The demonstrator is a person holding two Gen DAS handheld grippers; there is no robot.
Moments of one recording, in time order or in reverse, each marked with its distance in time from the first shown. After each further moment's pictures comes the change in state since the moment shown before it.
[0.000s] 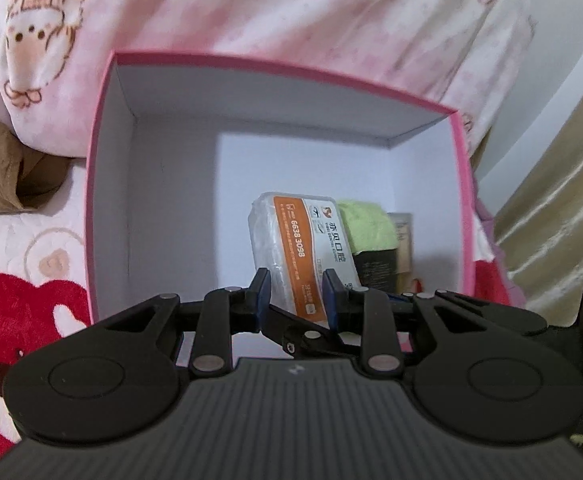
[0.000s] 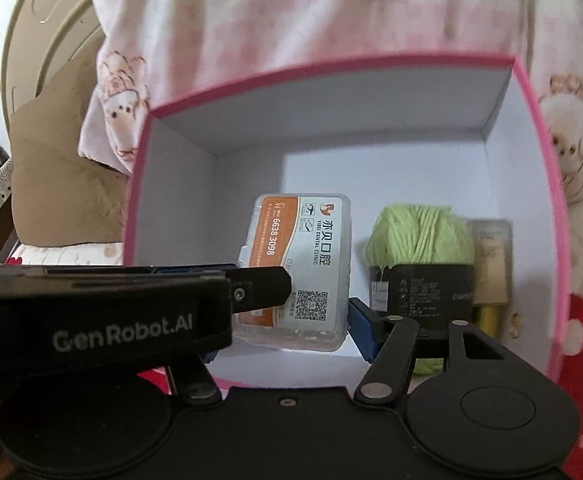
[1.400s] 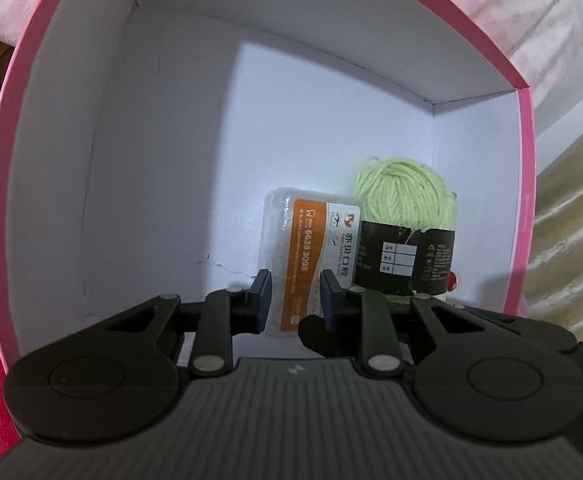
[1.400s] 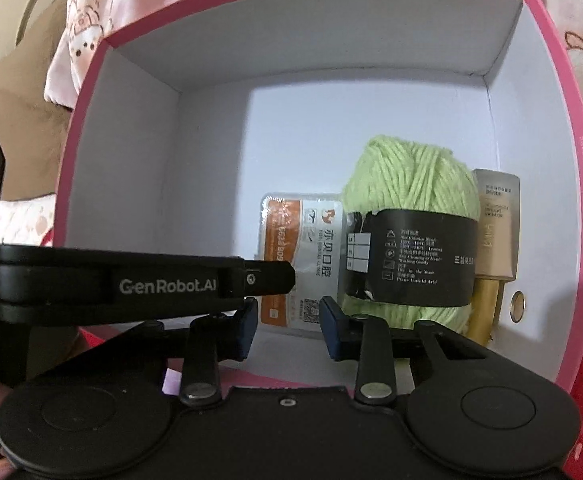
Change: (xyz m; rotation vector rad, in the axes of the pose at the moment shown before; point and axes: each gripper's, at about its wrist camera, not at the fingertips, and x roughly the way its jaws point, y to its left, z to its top) left arm 0.084 0.036 -0.018 -0.151 0.073 -0.111; right arm 0.036 -0.008 -0.019 -0.049 0.108 -0.076
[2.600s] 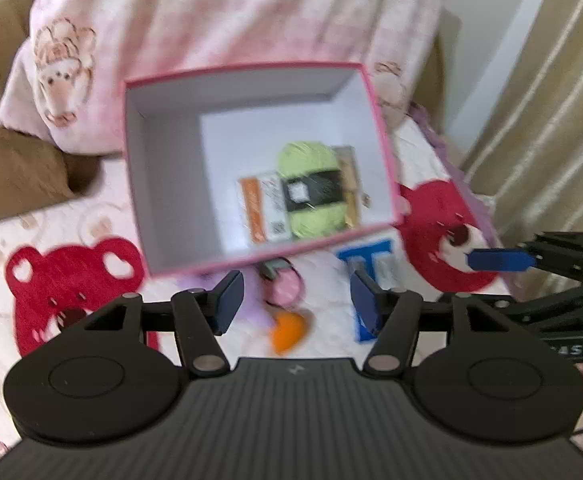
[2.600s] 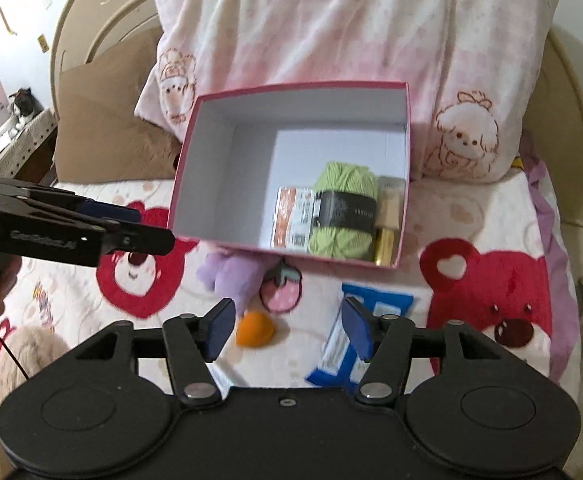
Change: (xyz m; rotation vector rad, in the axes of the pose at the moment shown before) left arm -0.190 -0.113 -0.054 0.309 0.021 0.158; right arm -0.207 -0.028 -0.054 -0.051 -0.034 0.046
